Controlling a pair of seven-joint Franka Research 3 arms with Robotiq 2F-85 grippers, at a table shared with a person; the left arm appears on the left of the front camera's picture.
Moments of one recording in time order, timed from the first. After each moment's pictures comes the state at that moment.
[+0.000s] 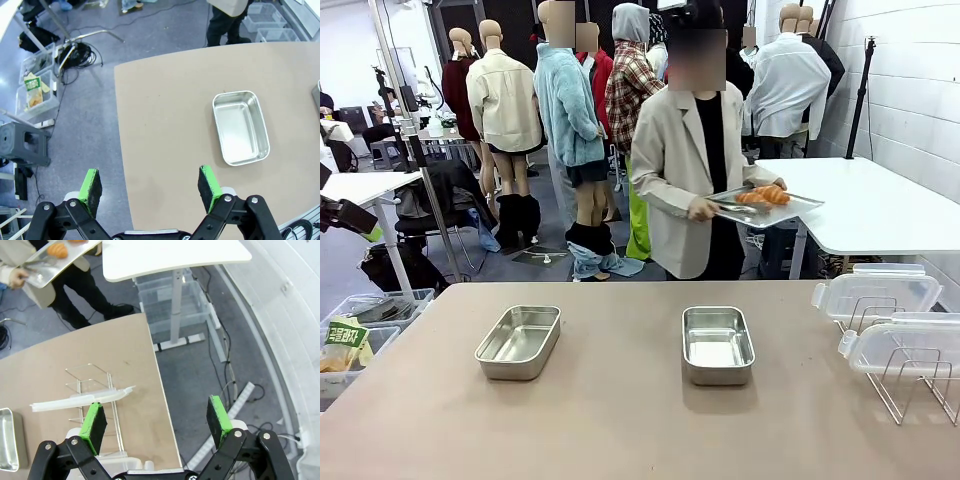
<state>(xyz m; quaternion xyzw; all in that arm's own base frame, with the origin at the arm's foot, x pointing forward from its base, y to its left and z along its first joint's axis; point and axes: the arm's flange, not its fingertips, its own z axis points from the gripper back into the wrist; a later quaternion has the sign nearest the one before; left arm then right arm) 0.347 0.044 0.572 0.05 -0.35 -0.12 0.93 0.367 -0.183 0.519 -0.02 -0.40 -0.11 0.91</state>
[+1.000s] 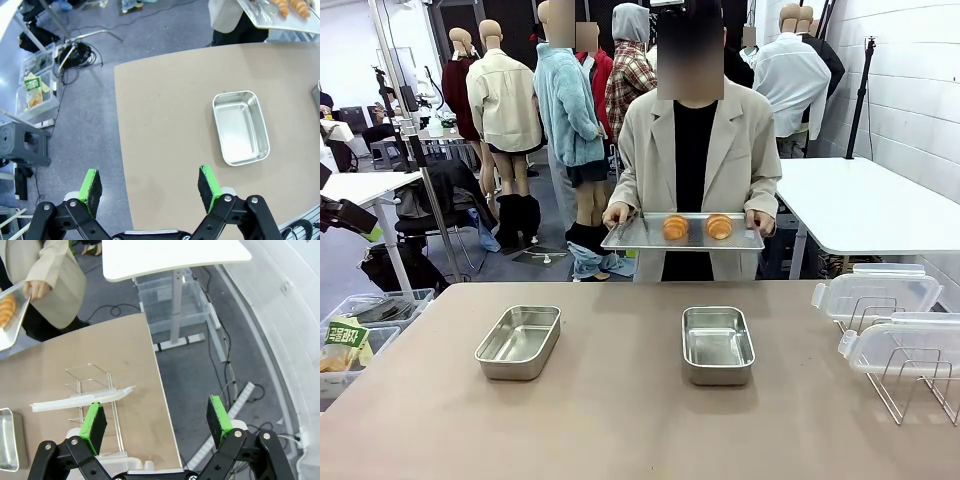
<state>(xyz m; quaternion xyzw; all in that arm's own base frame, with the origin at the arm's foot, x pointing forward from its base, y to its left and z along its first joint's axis) 0.347 0.044 0.572 0.05 -0.35 -0.12 0.93 0.367 -0.183 0.519 -0.02 -0.40 -0.11 0.91</state>
